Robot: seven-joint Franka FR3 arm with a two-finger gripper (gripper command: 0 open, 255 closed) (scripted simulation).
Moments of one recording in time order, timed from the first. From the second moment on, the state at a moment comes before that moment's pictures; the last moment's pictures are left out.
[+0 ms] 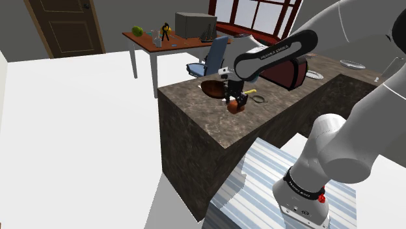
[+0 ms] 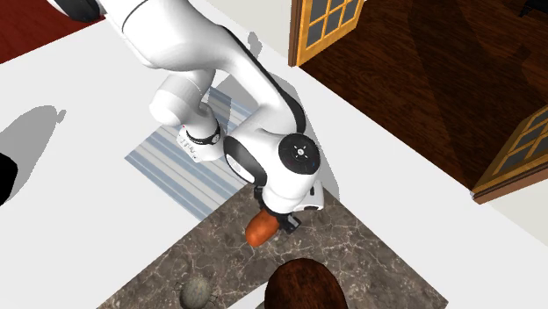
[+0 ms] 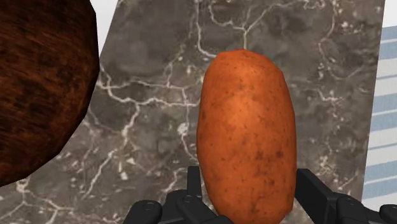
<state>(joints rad) 0.26 -0.24 -0.50 -2.48 -0.30 2.19 -1.43</state>
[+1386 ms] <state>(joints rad) 0.27 -0.31 -0.47 -2.27 -0.28 1.91 -1.46</state>
